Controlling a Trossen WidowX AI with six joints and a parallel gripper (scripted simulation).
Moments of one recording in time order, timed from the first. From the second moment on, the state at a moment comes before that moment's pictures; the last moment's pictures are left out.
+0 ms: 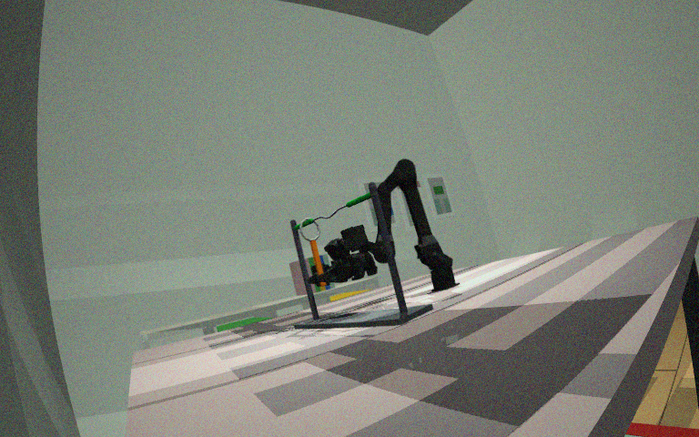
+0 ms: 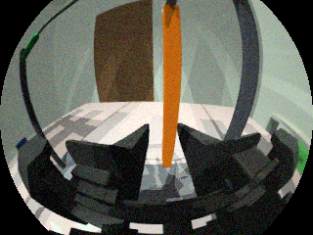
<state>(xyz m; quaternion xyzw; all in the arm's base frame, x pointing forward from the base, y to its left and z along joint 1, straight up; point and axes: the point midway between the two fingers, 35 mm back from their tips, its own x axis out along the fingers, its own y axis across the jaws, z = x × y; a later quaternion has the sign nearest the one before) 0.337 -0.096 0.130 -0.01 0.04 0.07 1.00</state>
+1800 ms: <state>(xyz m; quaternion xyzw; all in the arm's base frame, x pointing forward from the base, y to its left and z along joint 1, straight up) 0.340 -0.096 0.143 -0.01 0.04 0.07 1.00</state>
